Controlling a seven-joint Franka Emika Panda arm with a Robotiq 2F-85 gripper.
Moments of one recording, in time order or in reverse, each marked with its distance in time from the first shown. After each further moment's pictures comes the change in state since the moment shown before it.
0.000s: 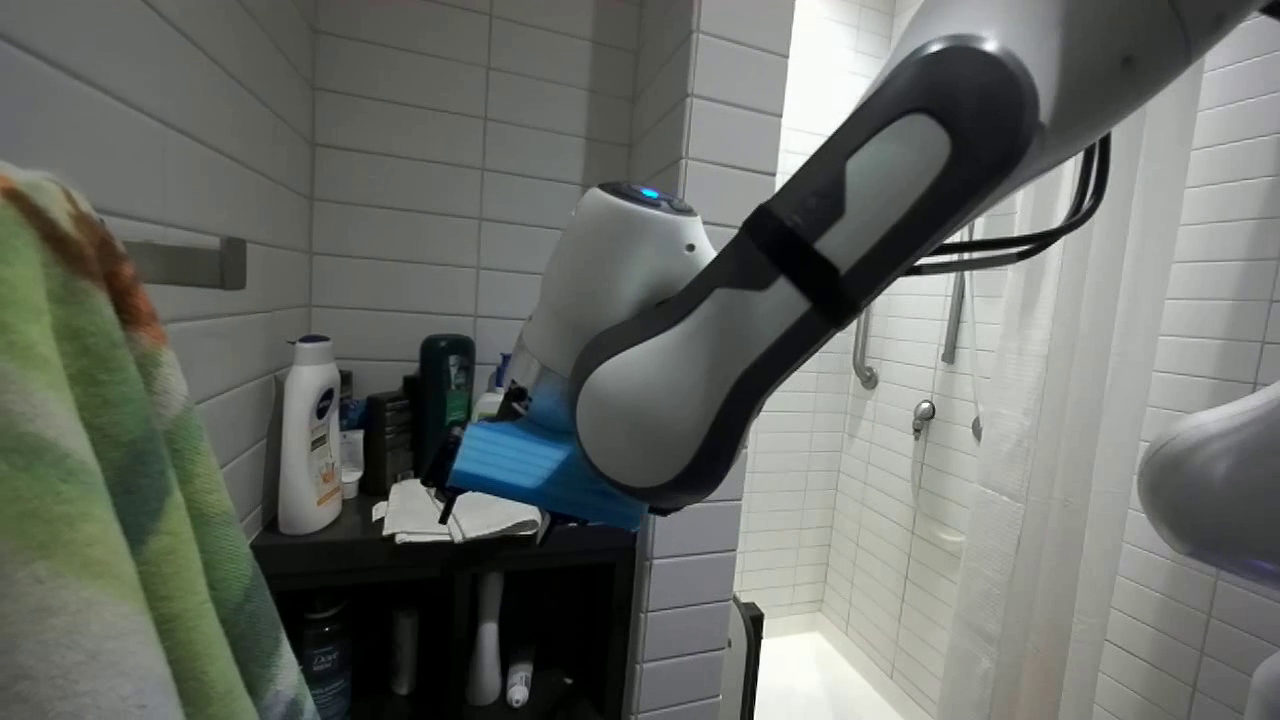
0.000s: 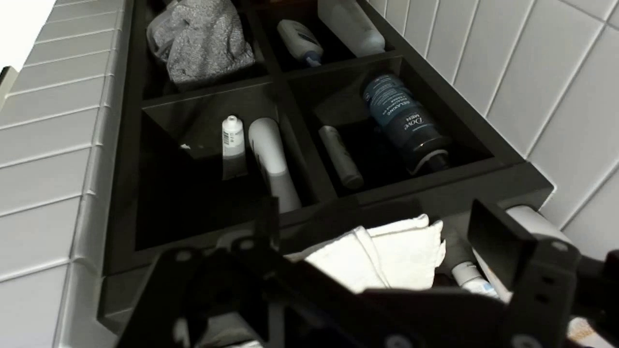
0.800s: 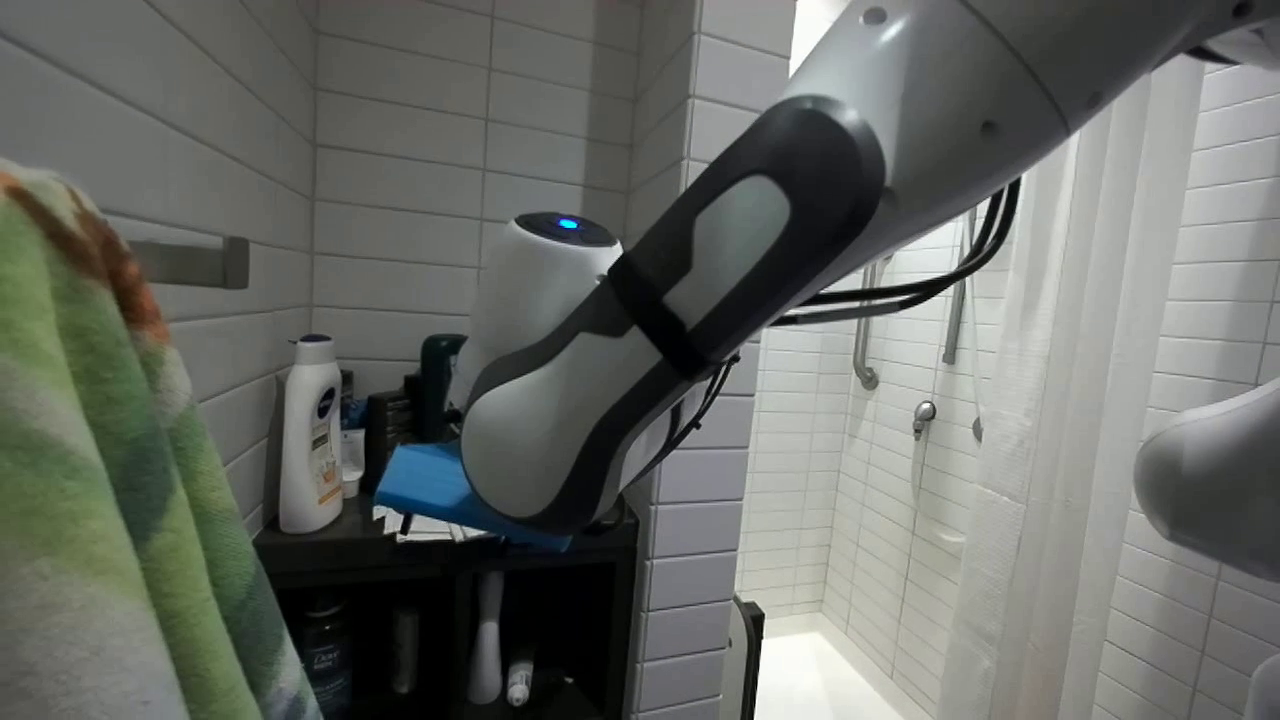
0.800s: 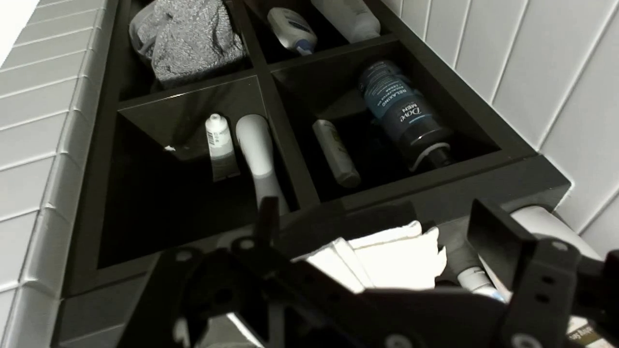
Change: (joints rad) arm -0.223 -0.159 0.209 0.168 0.152 -0.049 -0.025
